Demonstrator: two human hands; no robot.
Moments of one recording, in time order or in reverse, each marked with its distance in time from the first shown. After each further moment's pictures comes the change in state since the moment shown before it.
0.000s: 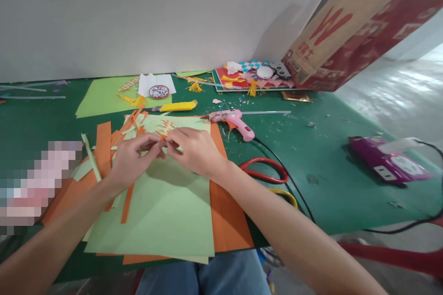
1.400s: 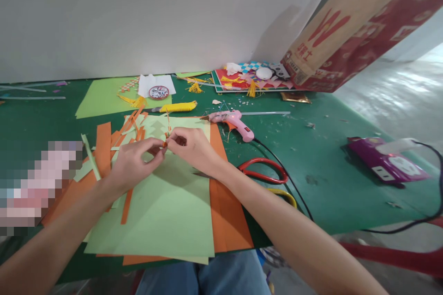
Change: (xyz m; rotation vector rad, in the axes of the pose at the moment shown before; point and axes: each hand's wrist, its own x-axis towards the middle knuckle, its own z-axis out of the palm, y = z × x) left_hand -0.005 -0.009 0.003 0.301 0.048 0.237; right_hand 0.009 -0.007 -0.003 0.541 -0.149 0.534
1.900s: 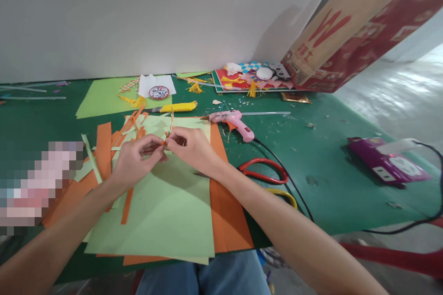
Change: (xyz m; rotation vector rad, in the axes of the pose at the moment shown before) left_hand 0.005 0.008 0.000 -0.361 -0.065 -0.308; right_hand -0.001 -0.002 0.001 0.009 0.011 -0.002
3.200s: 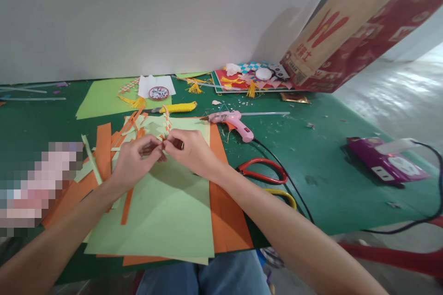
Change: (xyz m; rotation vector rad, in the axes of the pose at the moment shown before) left_hand 0.000 -0.001 0.000 0.019 0.030 -0.055; right_hand -0.001 0.004 0.002 -0.115 0.011 -0.110
